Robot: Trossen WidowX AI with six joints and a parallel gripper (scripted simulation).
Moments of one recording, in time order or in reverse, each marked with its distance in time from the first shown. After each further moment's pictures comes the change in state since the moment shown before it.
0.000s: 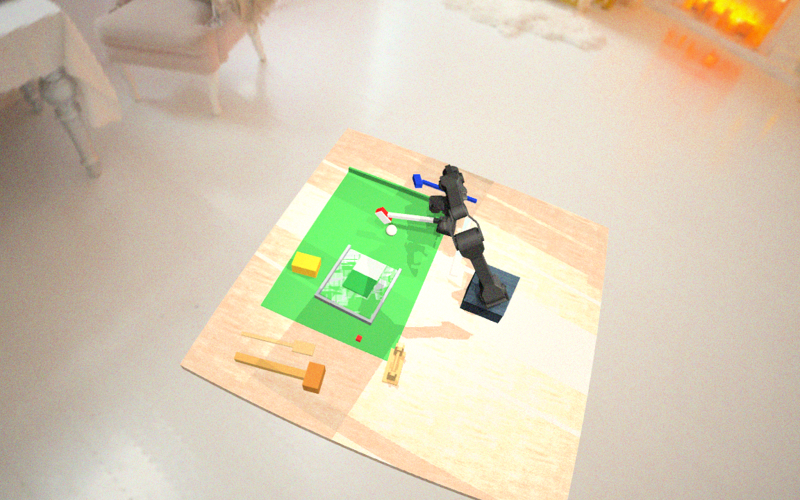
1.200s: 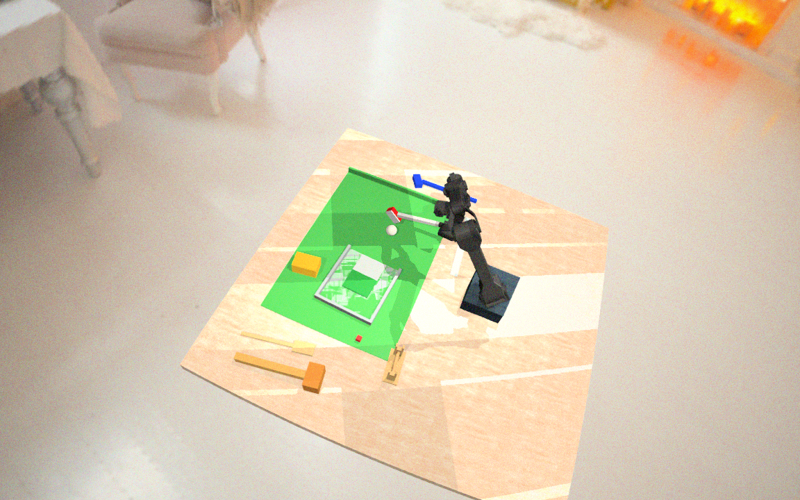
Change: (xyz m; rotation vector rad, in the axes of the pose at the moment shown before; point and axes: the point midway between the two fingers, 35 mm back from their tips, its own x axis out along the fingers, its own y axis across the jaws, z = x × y) arm 0.059 -0.032 -0.025 0.160 0.017 0.000
